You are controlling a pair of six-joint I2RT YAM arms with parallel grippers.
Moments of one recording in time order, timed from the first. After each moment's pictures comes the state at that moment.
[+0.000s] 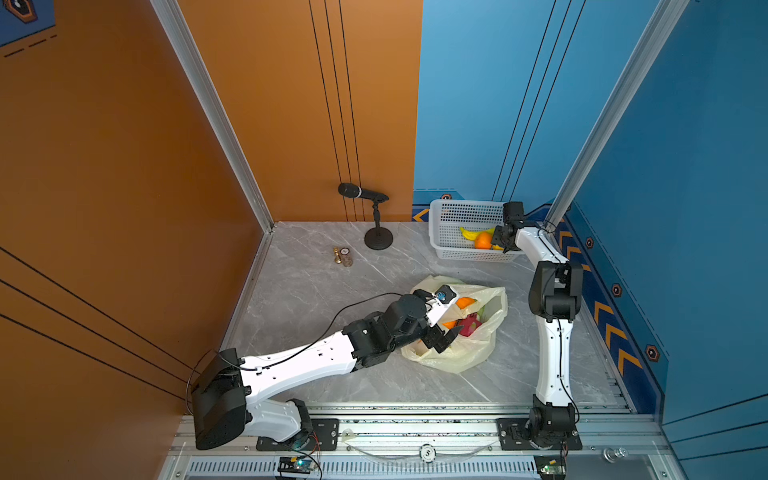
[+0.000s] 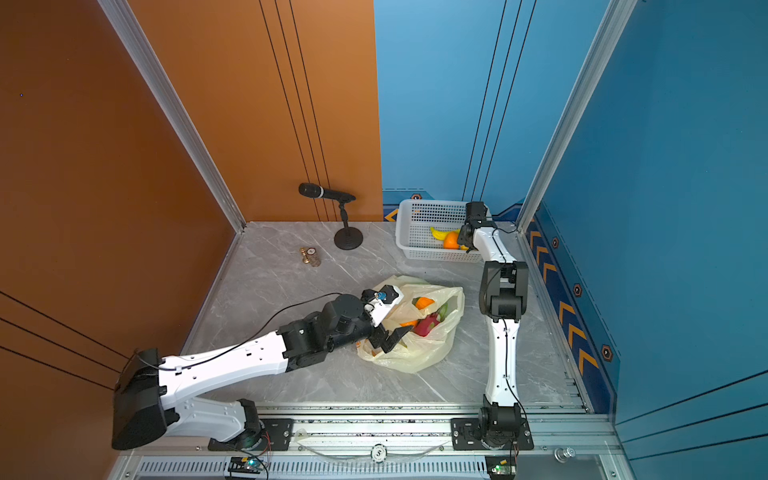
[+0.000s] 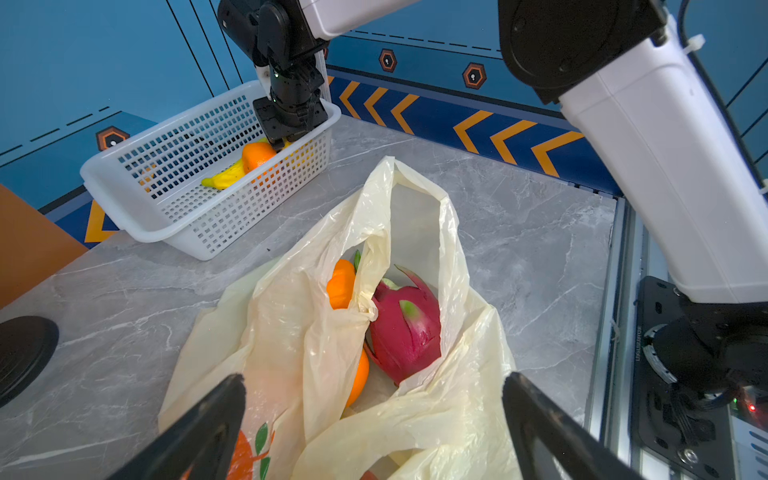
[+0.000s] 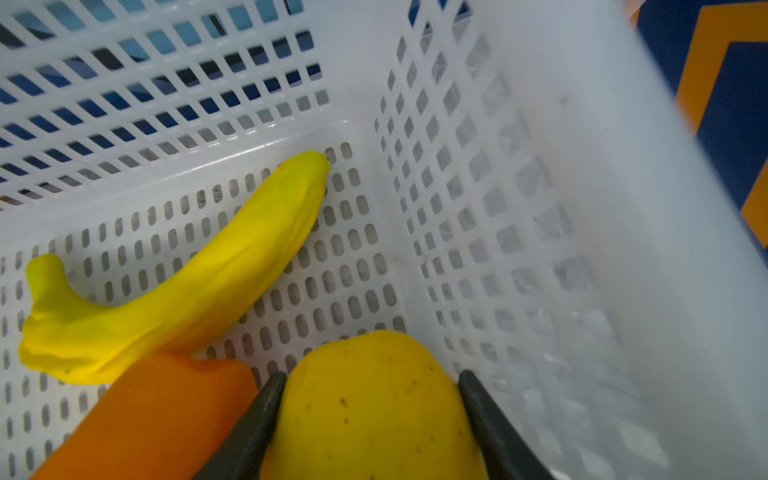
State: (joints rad) left arm -1.07 1.34 0.96 -0.01 -0.12 0.00; right arm -0.03 2.44 2.14 -0.63 0.18 0.32
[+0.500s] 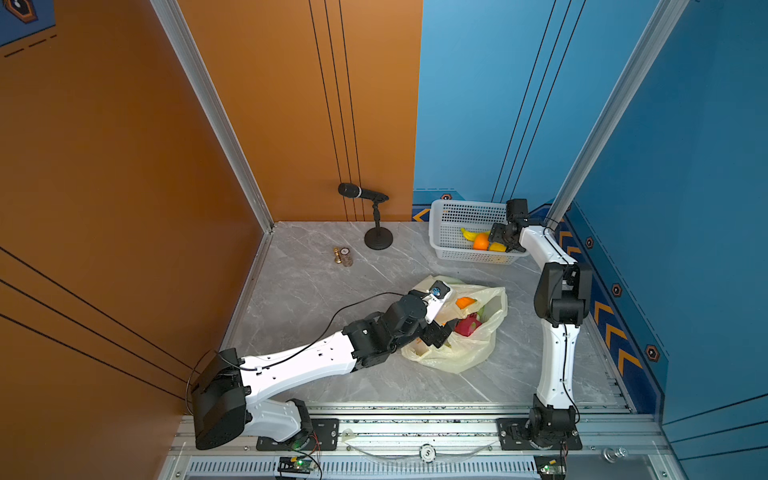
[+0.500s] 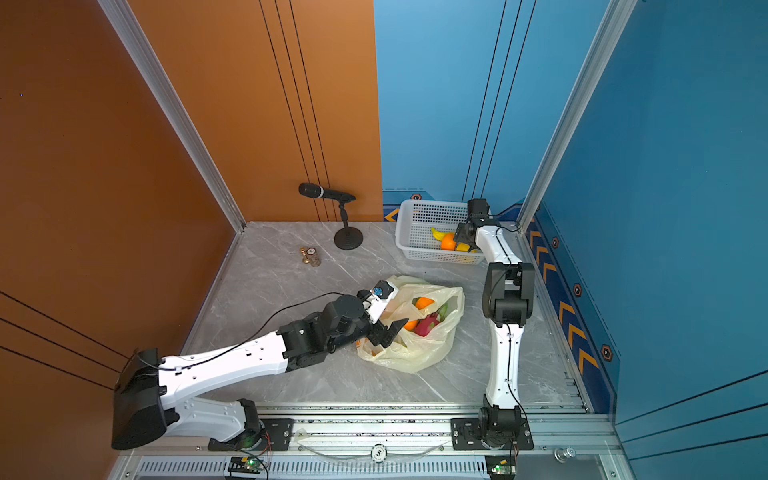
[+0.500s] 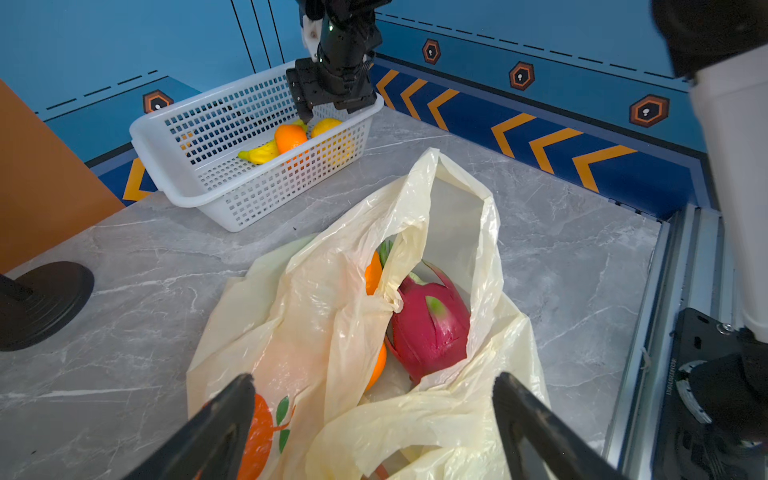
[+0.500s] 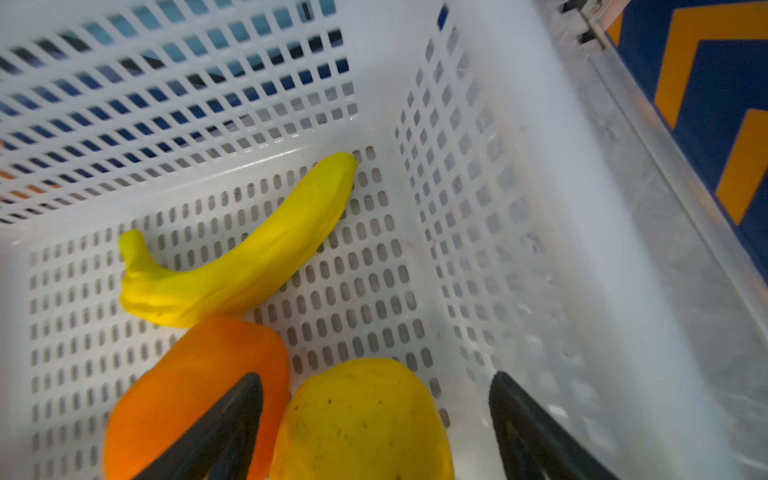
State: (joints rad) left arm -1.07 1.34 0.96 -0.05 -0.21 -0.12; right arm -0.02 2.24 1.98 -0.63 0.15 0.35
